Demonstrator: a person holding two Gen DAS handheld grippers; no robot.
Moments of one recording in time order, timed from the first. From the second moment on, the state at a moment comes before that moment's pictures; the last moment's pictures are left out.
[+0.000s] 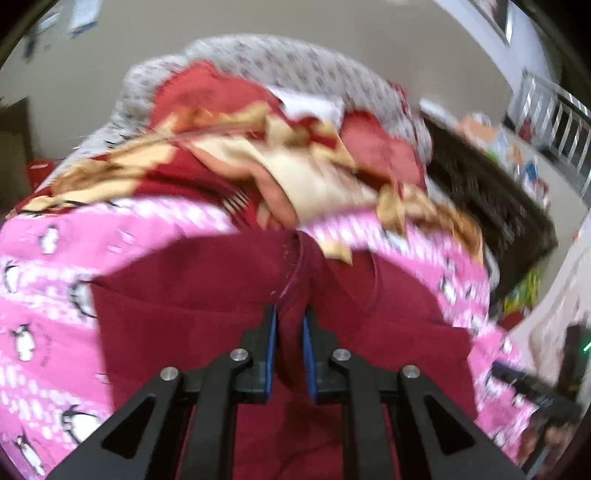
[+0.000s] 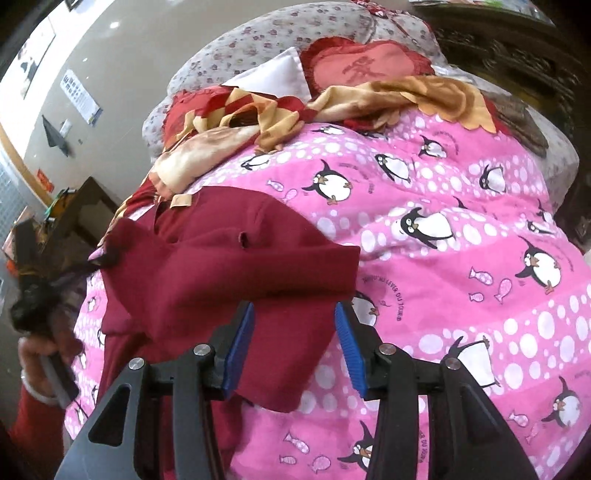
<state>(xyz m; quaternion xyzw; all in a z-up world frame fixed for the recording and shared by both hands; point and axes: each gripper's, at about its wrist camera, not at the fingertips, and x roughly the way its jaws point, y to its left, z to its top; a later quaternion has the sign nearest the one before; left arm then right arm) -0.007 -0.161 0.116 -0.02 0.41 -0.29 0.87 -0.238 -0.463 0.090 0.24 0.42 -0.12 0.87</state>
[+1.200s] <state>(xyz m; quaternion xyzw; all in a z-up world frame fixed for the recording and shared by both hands) -0.008 -0.096 0.041 0.00 0.47 -0.18 0.87 -0.195 -0.472 0.077 0.21 0.41 -0.18 0.87</state>
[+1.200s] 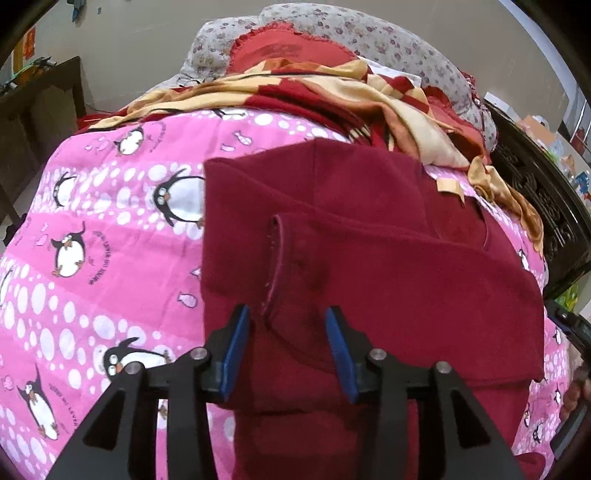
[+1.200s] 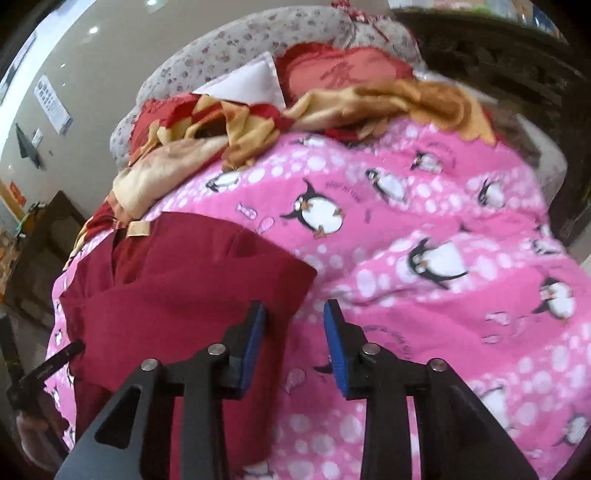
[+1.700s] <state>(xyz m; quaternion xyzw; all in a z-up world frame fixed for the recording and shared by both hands) -0.025 -0.113 0.045 0.04 0.45 -0.18 0.87 -0.195 -0.388 0.069 0.10 0.46 -0.08 0.88</state>
